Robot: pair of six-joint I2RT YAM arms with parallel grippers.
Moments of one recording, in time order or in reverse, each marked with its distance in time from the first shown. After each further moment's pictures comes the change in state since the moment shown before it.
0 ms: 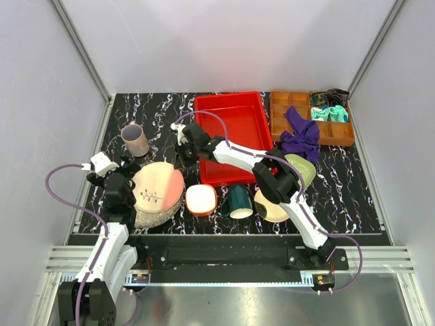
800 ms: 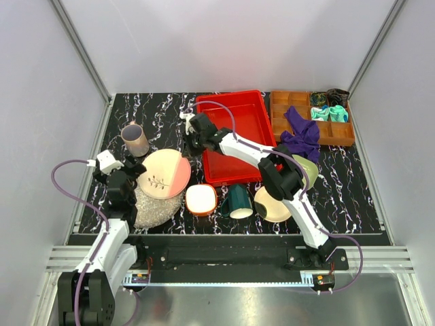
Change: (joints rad) left arm 0.000 0.068 0.000 0.000 0.104 -0.028; right arm -0.062 -0.017 0.034 -0.038 0.084 -0.021
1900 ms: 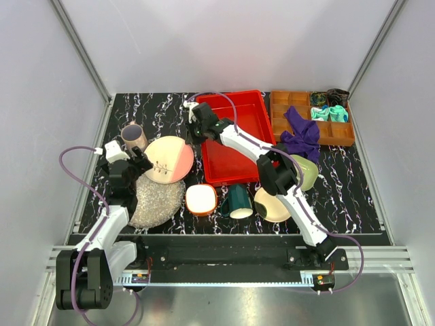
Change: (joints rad) left arm 0.000 0.183 0.106 -0.058 0.156 -0.031; right arm -0.061 0.141 0.270 -0.107 0.066 -0.034
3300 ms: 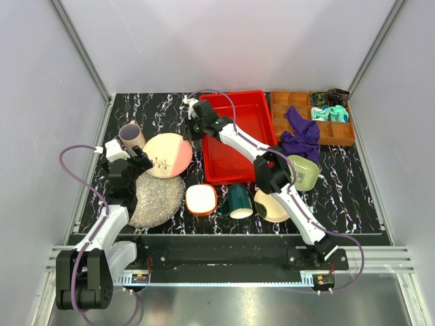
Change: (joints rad) left arm 0.000 0.000 0.011 0.000 0.016 0.011; right arm -0.029 0.164 0.232 -0.021 -0.055 -0.001
